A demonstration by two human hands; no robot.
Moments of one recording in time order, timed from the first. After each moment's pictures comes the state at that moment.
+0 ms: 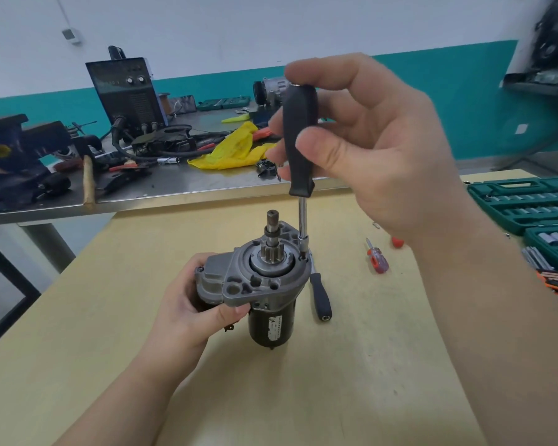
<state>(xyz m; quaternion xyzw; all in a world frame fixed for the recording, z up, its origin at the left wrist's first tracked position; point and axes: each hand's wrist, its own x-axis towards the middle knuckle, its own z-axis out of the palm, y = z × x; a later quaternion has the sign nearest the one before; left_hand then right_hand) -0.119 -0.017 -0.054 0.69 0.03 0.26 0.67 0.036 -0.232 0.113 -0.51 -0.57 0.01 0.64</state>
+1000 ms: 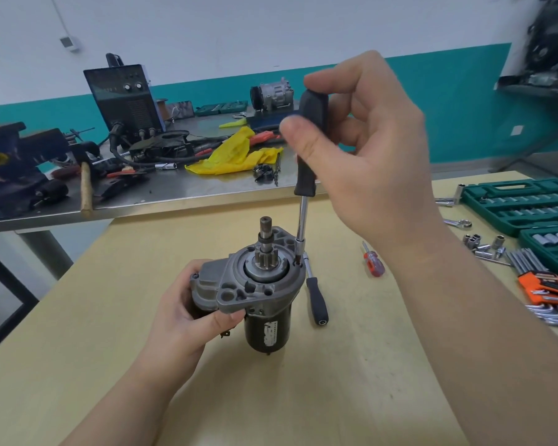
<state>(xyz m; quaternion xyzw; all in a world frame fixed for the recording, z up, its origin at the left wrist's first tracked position) -0.120 -0.019 -0.052 0.70 0.05 0.26 0.67 0.036 -0.217 0.106 -0.57 -0.47 -0.20 0.64</state>
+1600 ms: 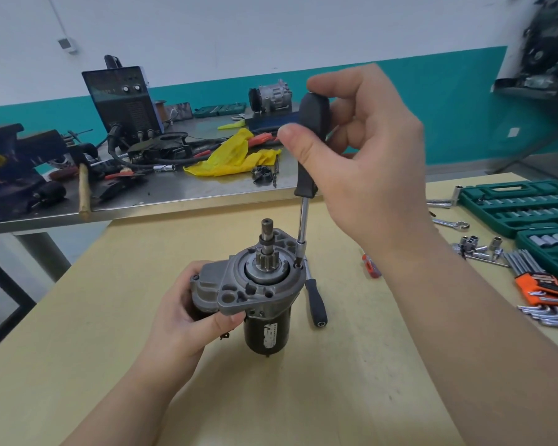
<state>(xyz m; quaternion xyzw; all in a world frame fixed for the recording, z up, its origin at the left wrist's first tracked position) -0.117 -0.017 -0.055 0.70 0.05 0.26 0.66 0.032 -0.215 0.105 -0.59 -0.42 -0.23 0.65</state>
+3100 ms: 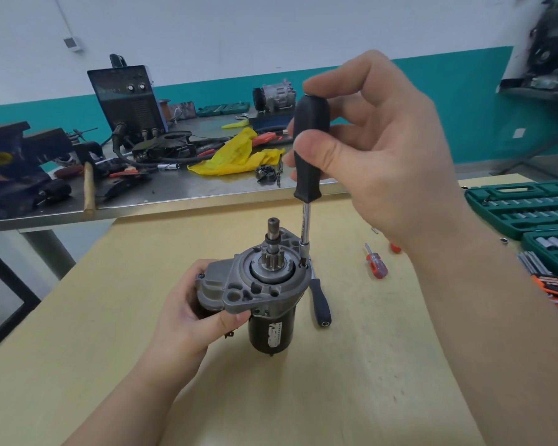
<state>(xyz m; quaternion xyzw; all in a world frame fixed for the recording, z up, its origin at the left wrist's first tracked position) -0.120 -0.021 -0.050 0.70 0.04 0.26 0.67 0.028 -0.234 0.120 -0.57 -0.51 -0.08 0.64</state>
